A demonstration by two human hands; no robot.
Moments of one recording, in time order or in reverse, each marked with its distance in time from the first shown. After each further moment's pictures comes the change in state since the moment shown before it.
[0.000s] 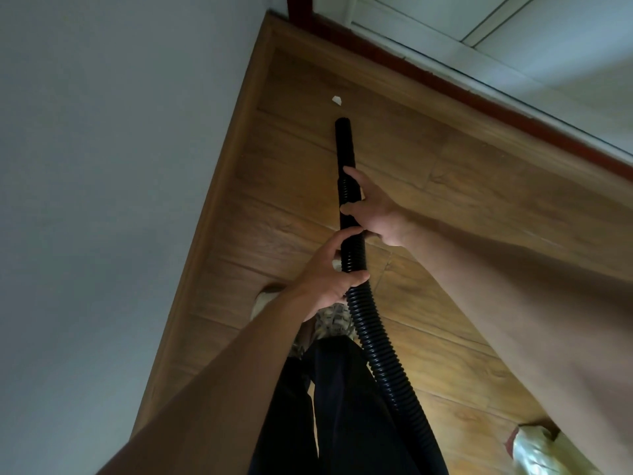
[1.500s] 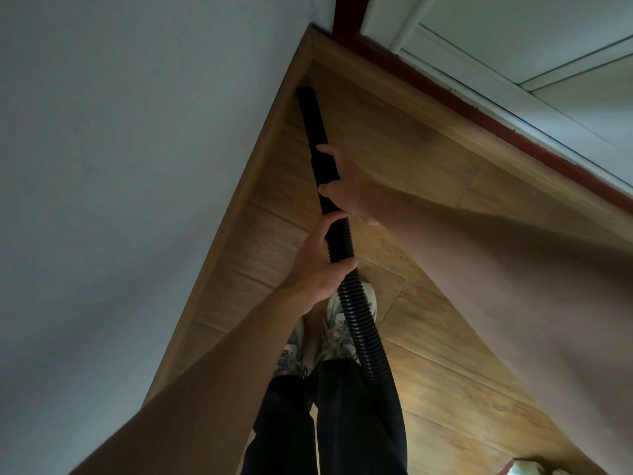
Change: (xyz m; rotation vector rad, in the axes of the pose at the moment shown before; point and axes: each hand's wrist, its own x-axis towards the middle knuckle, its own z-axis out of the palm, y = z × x) left_hand 0.029 0.031 -0.050 0.048 0.233 0.161; right_hand 0.063 -0.081 0.040 -0.323 -0.096 -0.151
